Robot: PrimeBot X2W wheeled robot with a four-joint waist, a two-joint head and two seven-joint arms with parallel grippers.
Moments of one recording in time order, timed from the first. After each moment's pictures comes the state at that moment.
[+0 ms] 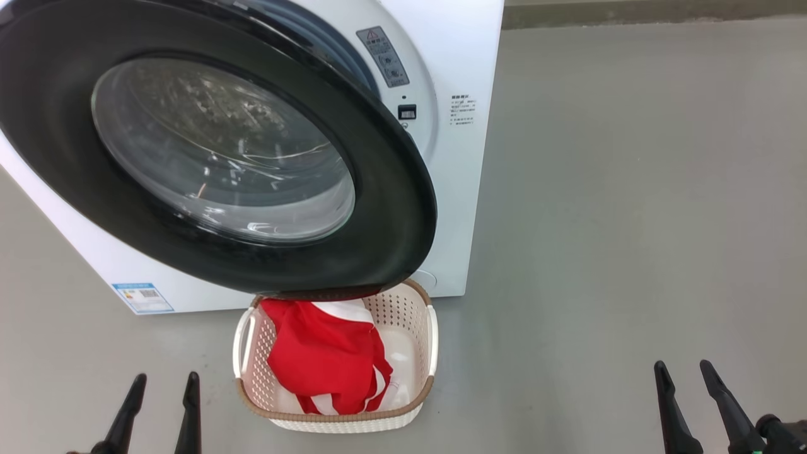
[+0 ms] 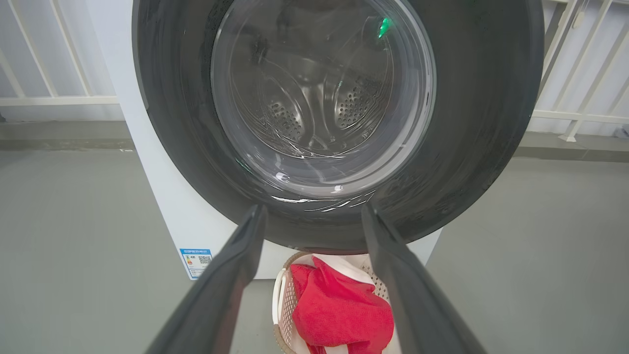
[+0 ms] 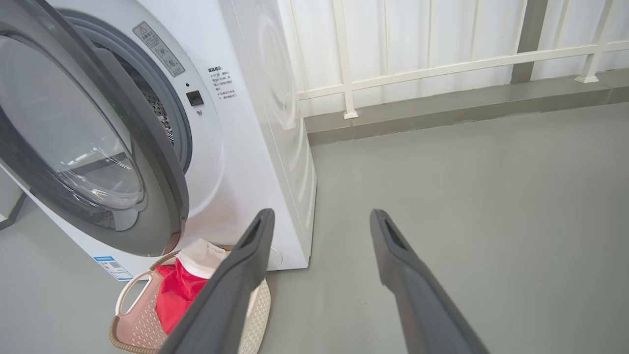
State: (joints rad) left arm 0.06 0.11 0.09 0.17 -0.23 -0.13 -0.26; right arm 0.19 -0.06 -0.09 0.14 0.37 0.13 -0.26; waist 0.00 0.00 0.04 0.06
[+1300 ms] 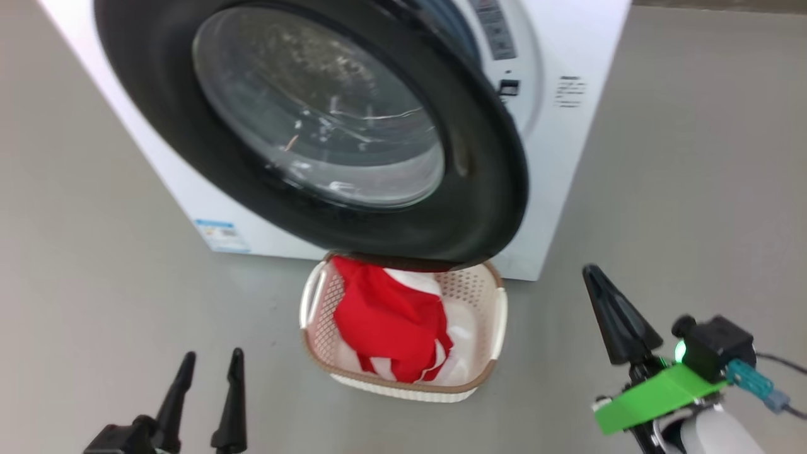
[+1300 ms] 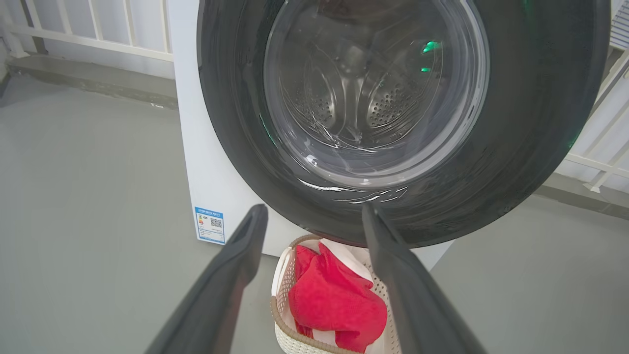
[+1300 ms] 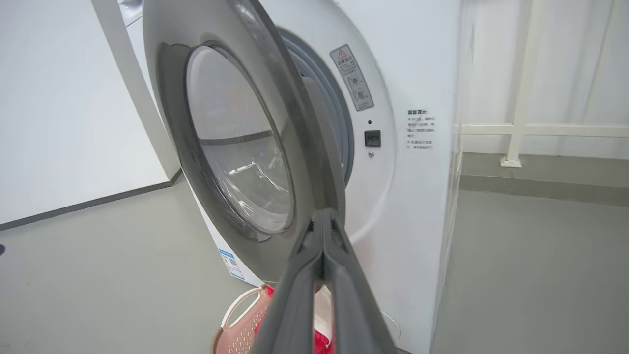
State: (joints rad) left arm 0.00 0.04 0.02 0.22 -0.33 -0.13 -0.26; right arm -0.10 -0.14 0.17 0.17 0.39 0.13 -0.26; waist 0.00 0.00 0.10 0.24
